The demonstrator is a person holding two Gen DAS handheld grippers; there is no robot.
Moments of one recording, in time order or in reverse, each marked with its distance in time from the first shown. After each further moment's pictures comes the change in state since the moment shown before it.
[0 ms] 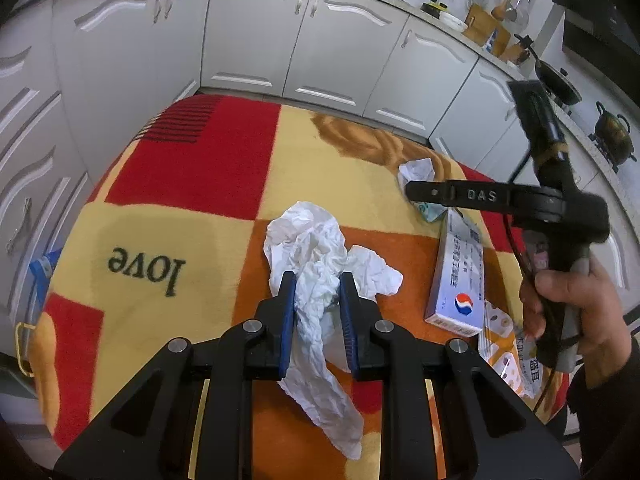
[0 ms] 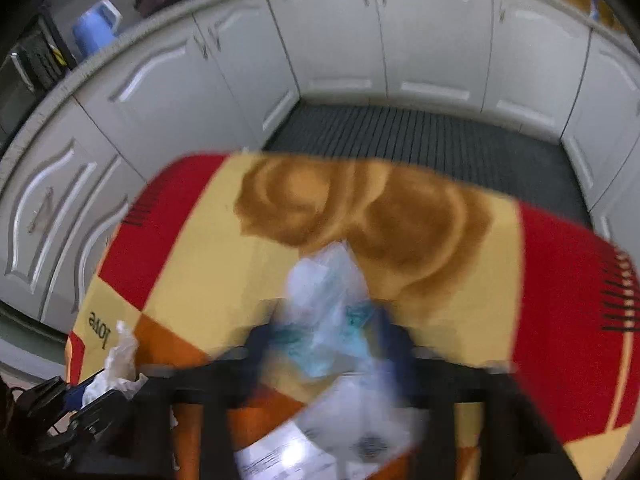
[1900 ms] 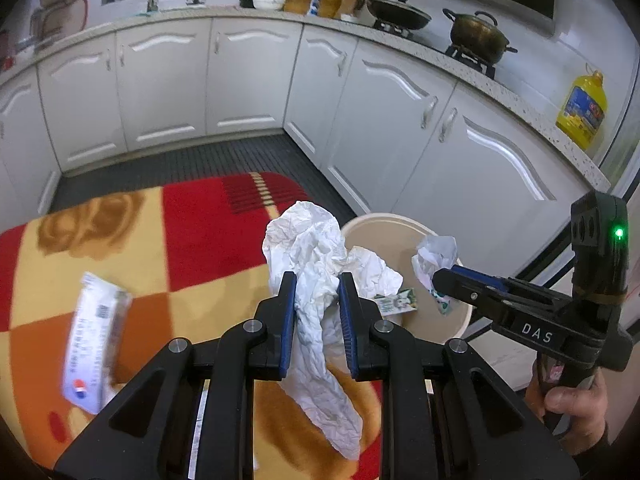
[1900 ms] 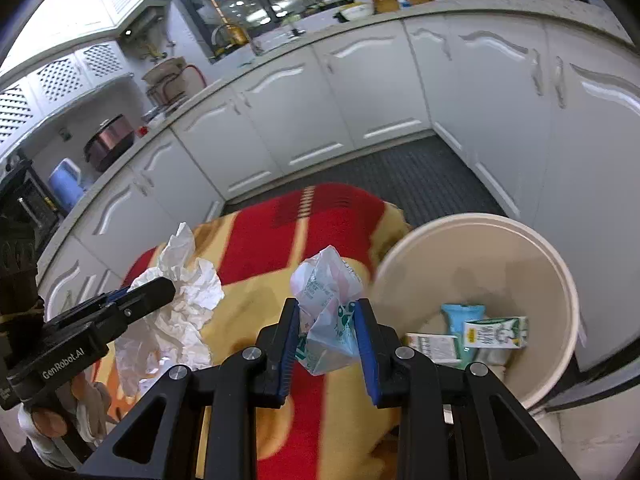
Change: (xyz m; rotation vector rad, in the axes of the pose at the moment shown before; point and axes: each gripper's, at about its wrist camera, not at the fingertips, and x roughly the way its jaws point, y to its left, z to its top) left arm 0.005 -0.307 -0.012 0.403 0.009 -0.280; right arm -0.241 -0.204 -0.212 0.391 -0.339 -0.090
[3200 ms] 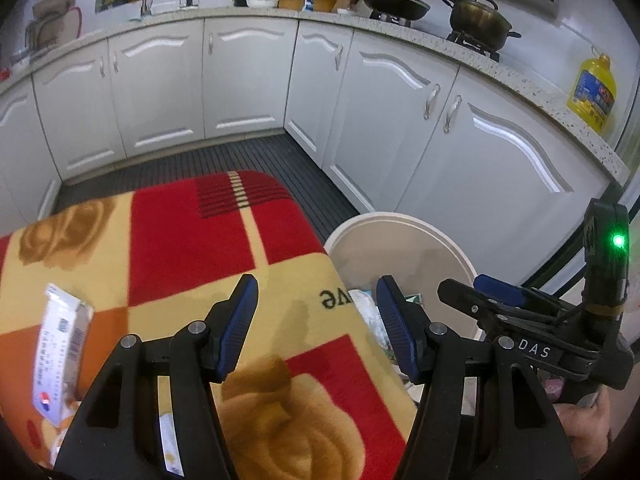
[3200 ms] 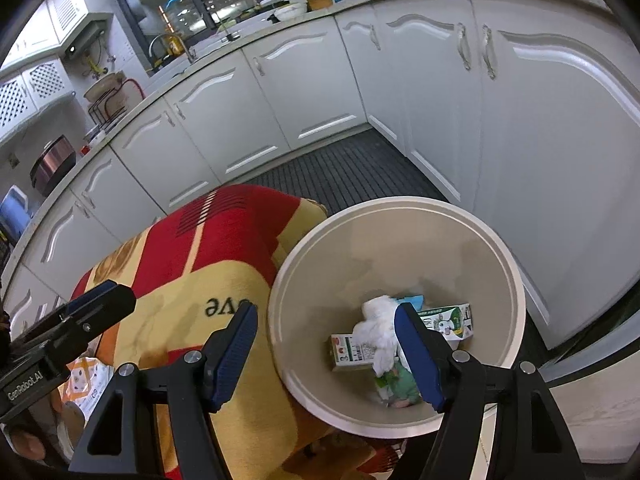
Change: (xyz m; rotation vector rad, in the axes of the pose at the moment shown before) left arm 0.036 -0.029 0.000 0.035 -0.020 0.056; right arm 0.010 -0.050 -0.007 0.081 -0.009 -0.157
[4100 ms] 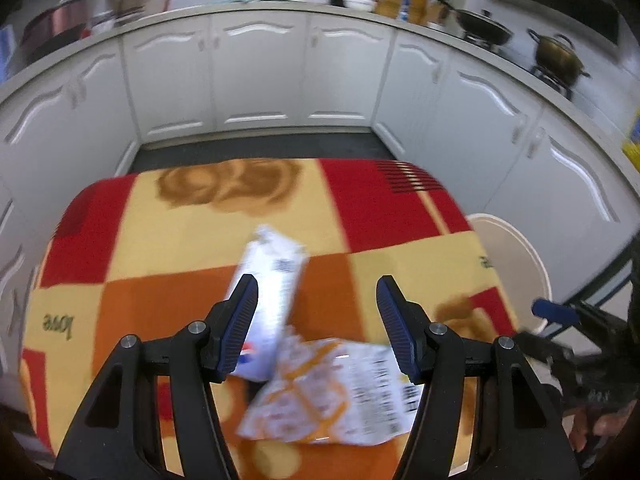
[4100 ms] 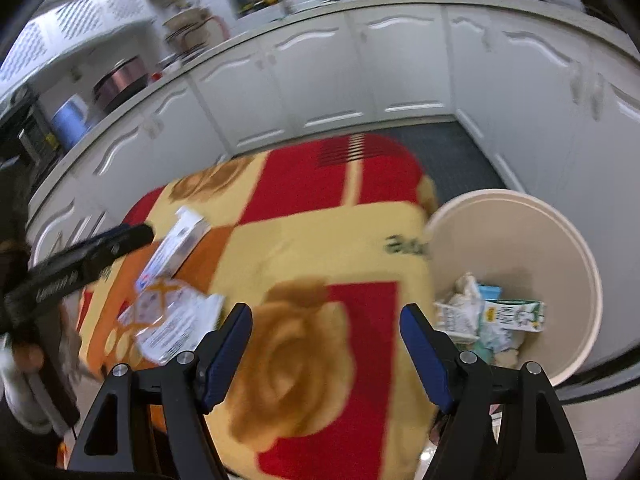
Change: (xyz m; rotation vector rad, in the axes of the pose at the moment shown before) left arm -0.083 0.157 -0.046 -0.164 0.011 0.210; right arm 0.003 0.137 -0.047 -0.291 0.128 0.166
